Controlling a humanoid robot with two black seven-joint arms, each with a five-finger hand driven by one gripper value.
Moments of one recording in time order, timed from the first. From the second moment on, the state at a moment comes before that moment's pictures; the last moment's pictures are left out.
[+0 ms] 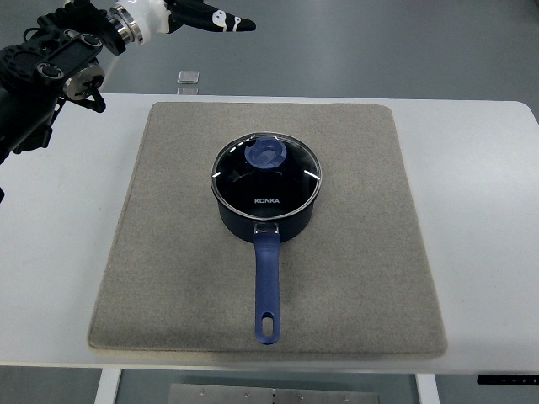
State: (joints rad) left arm -1.38 0.20 0.07 -0.27 0.35 -0.46 -0.61; right arm 0.05 0.00 -0.05 0.20 0.07 -0.02 0.04
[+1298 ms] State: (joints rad) left arm -1.61 0.34 0.13 -0.76 1.21 -0.58 -0.61; right arm 0.05 0.00 -0.05 0.20 0.07 -0.02 0.04
